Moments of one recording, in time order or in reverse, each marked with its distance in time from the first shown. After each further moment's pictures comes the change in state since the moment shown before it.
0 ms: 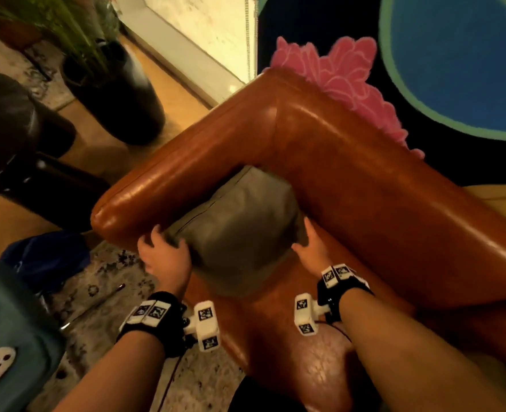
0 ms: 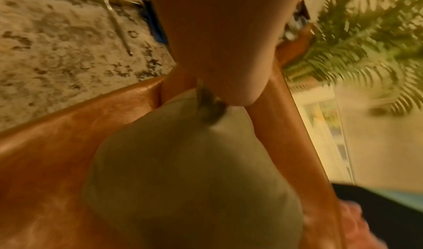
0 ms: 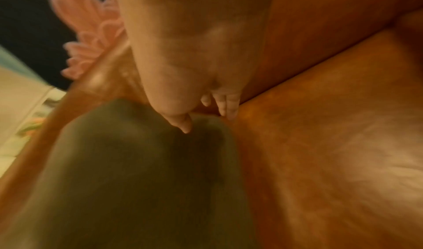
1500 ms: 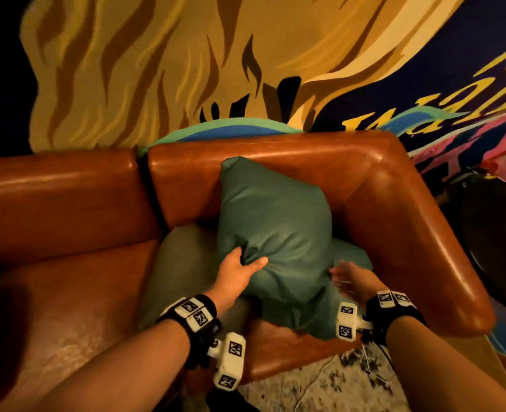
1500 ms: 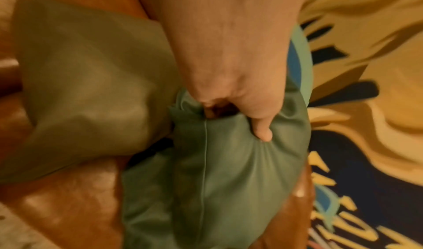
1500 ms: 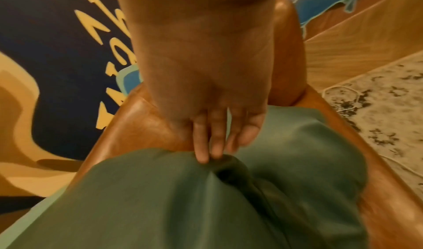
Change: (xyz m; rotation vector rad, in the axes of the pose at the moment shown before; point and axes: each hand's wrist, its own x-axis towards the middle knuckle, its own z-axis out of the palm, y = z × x) left_hand -0.763 0.023 0.218 0.068 -1.489 0.663; right_hand -0.569 0.616 -0.273 1.271 0.725 0.800
